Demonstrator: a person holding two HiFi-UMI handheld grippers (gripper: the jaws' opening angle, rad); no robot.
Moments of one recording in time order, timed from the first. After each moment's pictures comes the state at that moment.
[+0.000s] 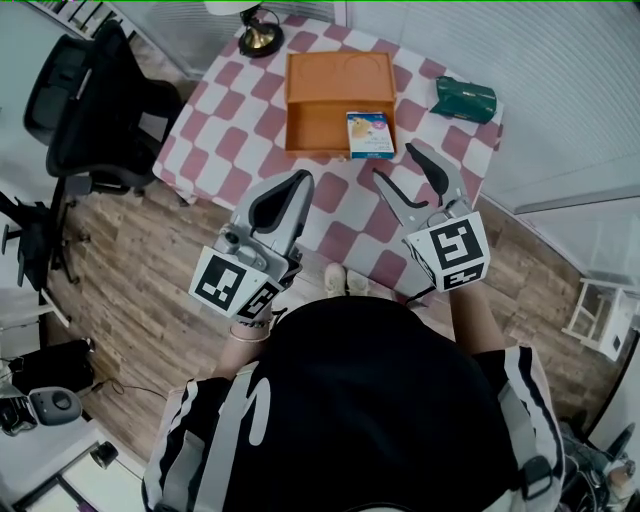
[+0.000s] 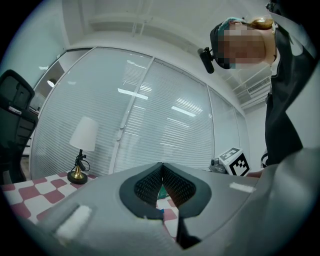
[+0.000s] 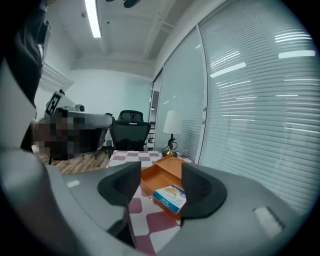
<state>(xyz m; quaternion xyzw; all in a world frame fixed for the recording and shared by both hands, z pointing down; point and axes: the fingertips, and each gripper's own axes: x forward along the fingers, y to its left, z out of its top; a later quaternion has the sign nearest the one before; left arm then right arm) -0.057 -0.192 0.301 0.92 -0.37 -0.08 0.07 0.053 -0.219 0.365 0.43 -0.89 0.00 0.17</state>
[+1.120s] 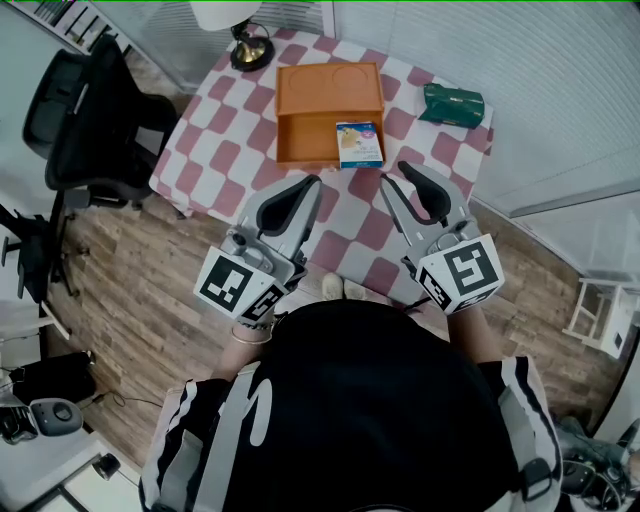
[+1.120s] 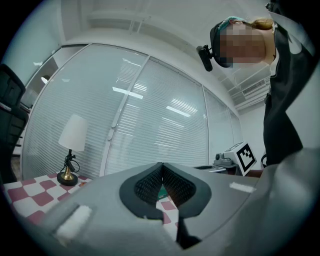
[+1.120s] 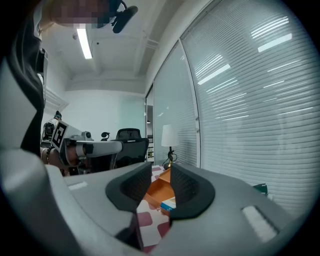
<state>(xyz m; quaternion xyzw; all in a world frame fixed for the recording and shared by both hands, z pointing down) -0.027 -0.194 0.293 0.94 -0.34 -0.08 0.07 0.070 -0.199 0.323 0.44 -0.89 0.04 0.06</state>
